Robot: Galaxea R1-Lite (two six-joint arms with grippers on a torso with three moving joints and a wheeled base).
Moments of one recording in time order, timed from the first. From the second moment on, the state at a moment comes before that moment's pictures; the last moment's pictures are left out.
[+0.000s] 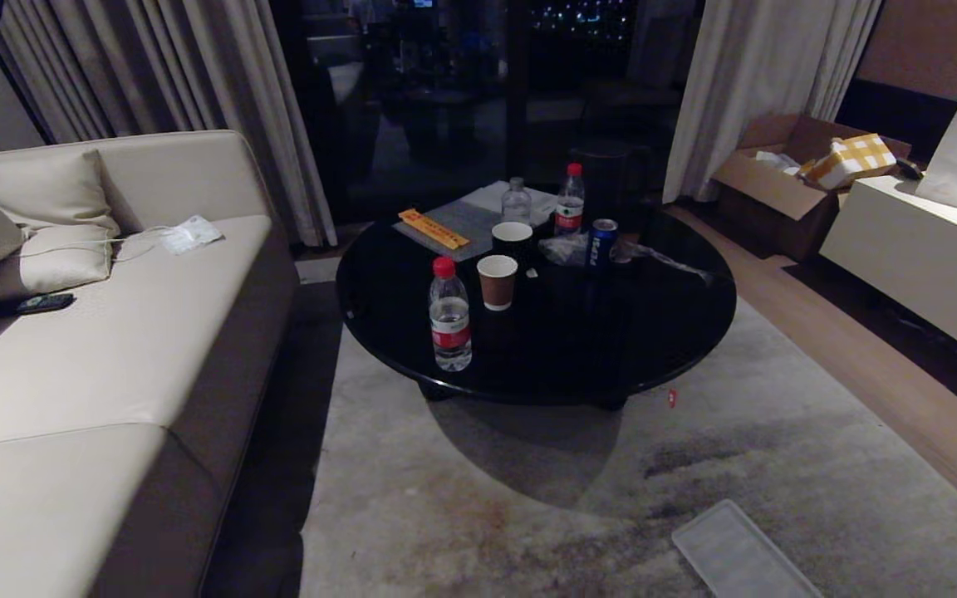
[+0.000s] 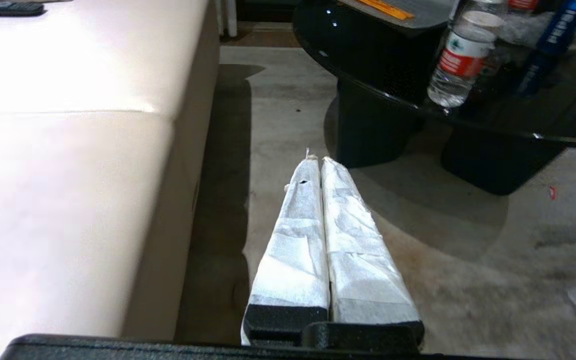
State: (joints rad) left arm -0.01 0.00 0.00 0.00 0.05 -0.06; right arm 0.01 0.00 -0.09 0.24 -0.01 0.05
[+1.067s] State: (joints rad) left arm -0.01 0.00 0.00 0.00 0.02 0.03; right arm 0.01 0.00 -0.09 0.24 -0.01 0.05
